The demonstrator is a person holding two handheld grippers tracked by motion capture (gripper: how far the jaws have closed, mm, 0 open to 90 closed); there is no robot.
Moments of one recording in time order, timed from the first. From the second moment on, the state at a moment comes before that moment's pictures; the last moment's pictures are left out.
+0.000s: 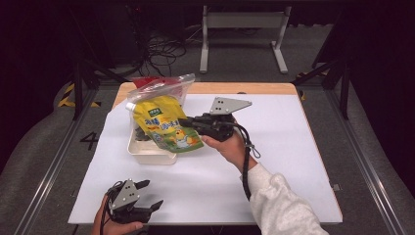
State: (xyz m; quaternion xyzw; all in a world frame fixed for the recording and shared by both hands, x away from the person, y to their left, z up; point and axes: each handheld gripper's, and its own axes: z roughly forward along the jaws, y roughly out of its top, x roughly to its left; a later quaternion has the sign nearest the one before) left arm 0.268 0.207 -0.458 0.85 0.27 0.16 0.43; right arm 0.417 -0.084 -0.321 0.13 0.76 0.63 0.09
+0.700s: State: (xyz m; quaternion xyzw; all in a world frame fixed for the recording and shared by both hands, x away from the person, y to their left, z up) left arm 0.262 0.212 -0.460 0.85 0.27 0.15 0.43; right arm 0.438 -0.029 -0.331 0.12 0.76 0.63 0.07
